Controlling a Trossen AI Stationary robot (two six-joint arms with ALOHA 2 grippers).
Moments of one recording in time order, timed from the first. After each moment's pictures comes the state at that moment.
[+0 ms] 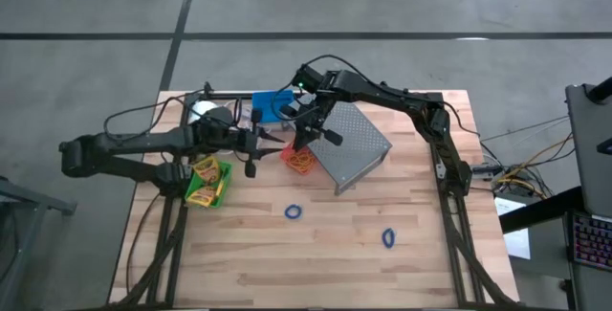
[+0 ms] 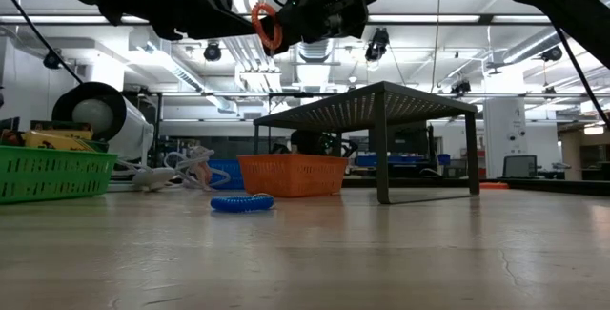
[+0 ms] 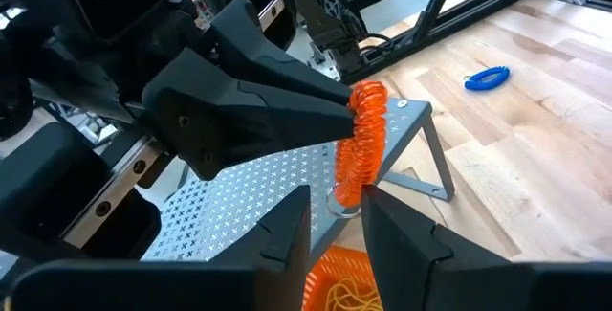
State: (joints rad) left arm 0.29 1.08 0.63 0.16 0.28 0.58; right arm -0.40 2.16 2.06 -0.94 -1.18 -0.94
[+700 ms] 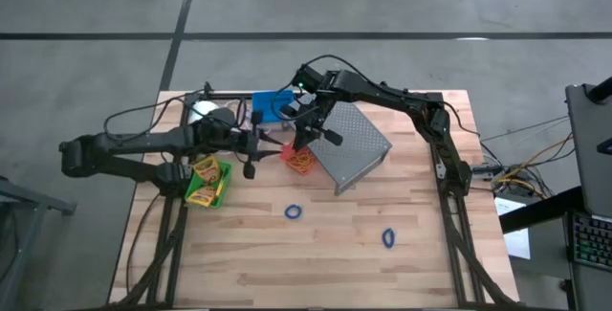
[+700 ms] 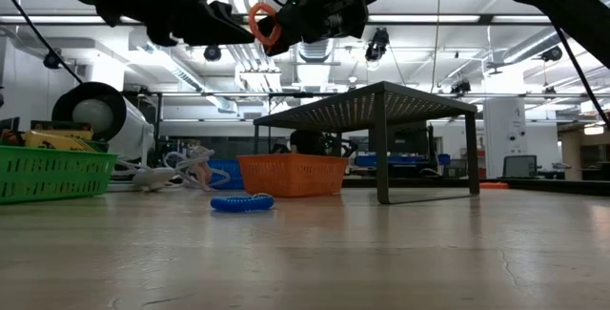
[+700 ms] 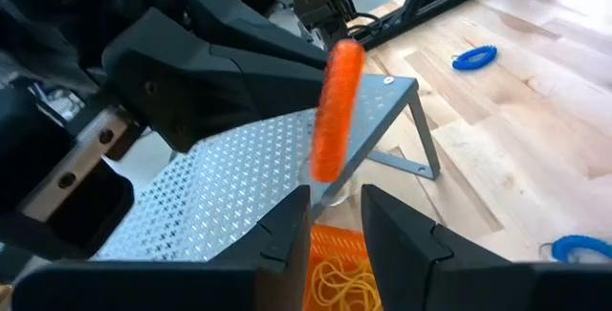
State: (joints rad) left arm 0.29 1.08 0.63 0.10 0.28 0.58; right arm -0.40 2.16 2.06 -0.94 -1.18 -0.92
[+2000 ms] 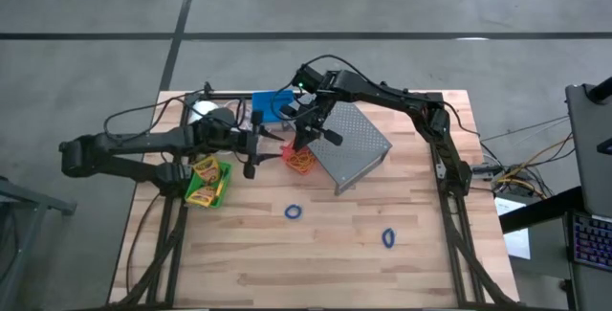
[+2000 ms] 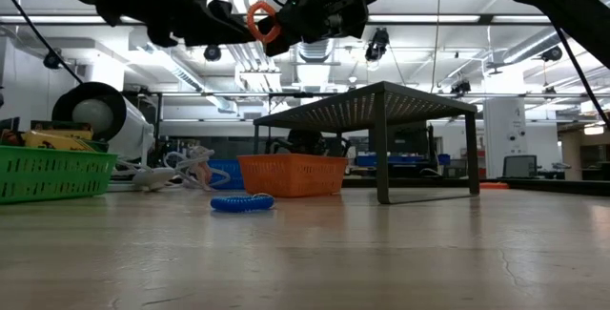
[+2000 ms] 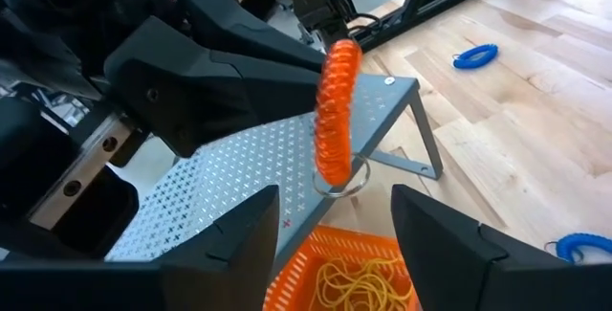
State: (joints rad) left arm 0.29 1.08 0.64 0.10 0.28 0.60; right arm -0.40 2.16 2.06 -0.94 -1.18 -0.92
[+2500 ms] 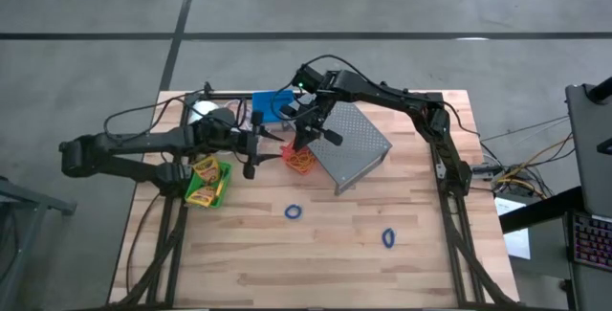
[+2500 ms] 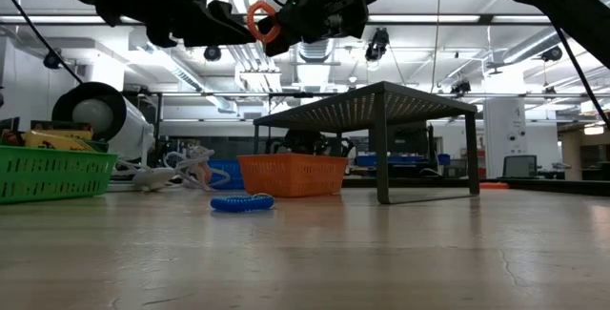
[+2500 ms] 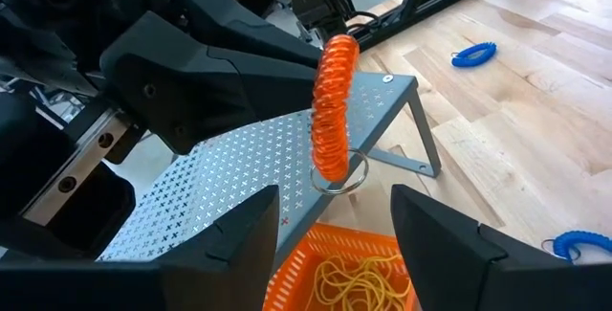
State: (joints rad) left arm 0.29 1.08 0.63 0.09 0.28 0.60; right arm -0.40 2.16 2.06 -0.94 -1.18 -0.92
